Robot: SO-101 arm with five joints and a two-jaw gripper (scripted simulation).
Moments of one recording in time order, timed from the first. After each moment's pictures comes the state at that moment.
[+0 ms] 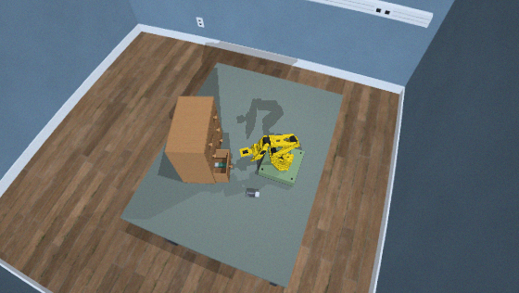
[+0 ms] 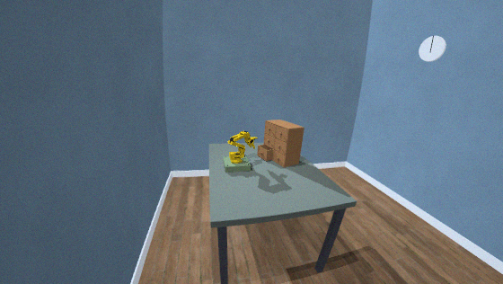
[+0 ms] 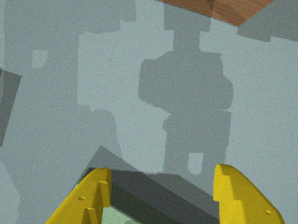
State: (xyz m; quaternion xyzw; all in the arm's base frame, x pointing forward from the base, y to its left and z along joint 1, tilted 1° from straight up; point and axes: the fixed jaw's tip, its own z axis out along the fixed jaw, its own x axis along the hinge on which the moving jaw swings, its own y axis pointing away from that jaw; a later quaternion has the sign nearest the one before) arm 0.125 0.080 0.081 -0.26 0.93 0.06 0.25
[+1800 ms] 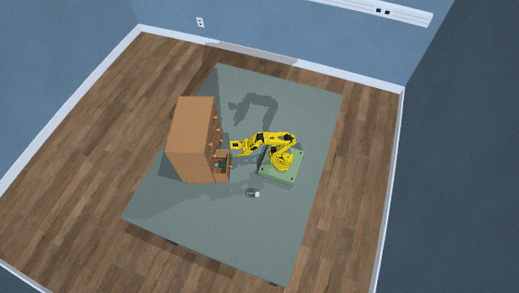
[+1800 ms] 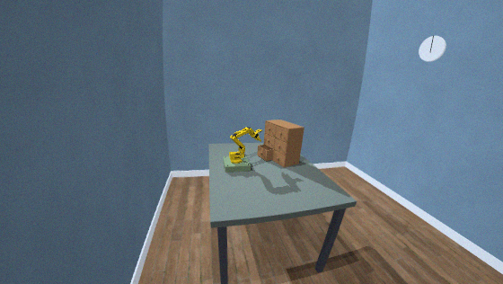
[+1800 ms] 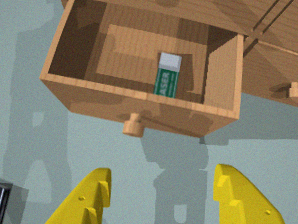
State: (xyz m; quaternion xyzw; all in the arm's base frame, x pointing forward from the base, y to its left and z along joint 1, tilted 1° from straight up) arm 0.186 0.101 0.137 -0.23 0.90 0.08 0.37
